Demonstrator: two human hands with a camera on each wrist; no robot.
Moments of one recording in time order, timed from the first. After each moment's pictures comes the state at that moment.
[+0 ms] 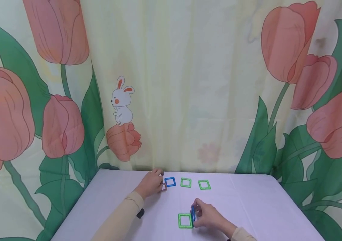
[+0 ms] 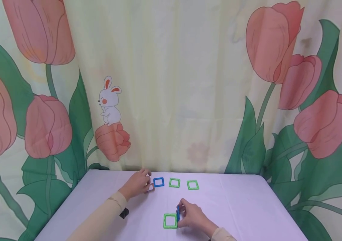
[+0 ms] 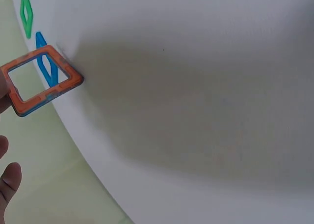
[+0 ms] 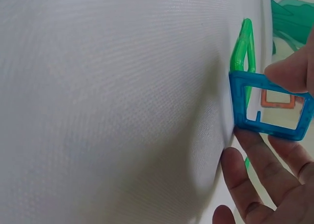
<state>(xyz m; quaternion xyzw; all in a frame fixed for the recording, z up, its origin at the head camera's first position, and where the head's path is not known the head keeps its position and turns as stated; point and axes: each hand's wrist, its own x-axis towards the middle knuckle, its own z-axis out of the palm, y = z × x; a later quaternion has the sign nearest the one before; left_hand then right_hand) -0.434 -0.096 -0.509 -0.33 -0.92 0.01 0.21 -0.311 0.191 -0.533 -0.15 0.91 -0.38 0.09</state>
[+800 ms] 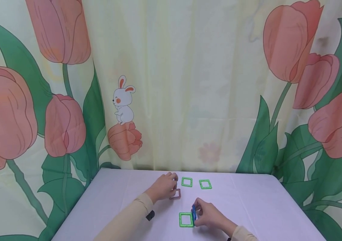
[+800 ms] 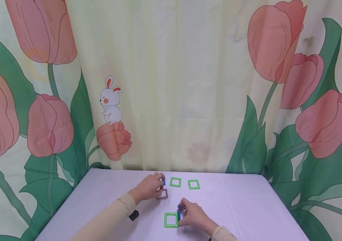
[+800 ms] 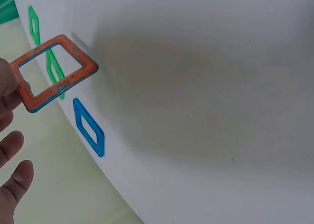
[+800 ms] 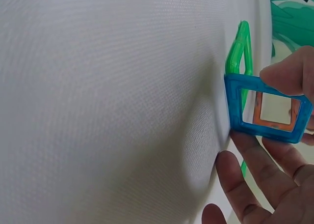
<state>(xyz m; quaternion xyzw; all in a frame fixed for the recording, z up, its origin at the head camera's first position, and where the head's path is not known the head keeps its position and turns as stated) -0.410 -0.049 -0.500 -0.39 -0.91 0.03 0.15 -0.310 0.191 -0.529 -0.15 0.91 -0.37 0.10</state>
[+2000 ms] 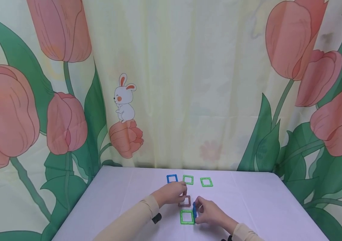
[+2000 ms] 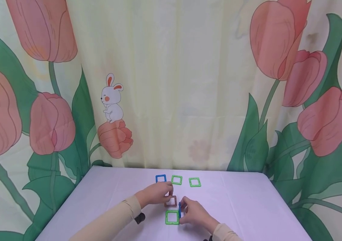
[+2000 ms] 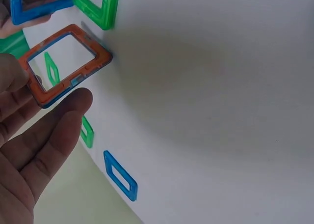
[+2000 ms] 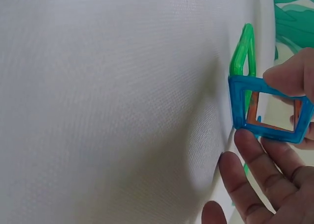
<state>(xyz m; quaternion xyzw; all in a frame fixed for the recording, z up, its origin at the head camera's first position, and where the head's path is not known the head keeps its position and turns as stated) -0.382 -0.020 -0.496 -0.40 -0.91 -0.03 0.02 -0.307 0.189 -0.525 -0.14 0.92 -0.36 0.10</state>
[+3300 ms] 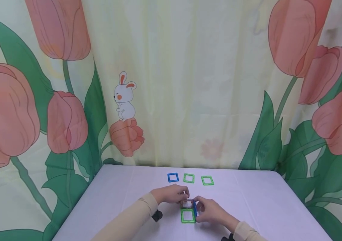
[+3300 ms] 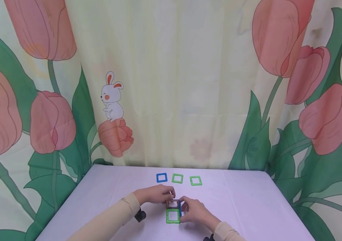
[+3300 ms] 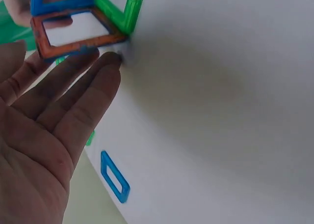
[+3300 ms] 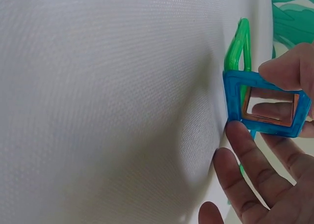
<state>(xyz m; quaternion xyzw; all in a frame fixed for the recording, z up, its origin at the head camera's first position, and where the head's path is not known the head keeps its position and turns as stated) -0.377 -0.030 -0.497 -0.33 -0.89 -0.25 -0.19 -0.312 0.193 -0.527 -0.15 0.92 -0.35 0.11</state>
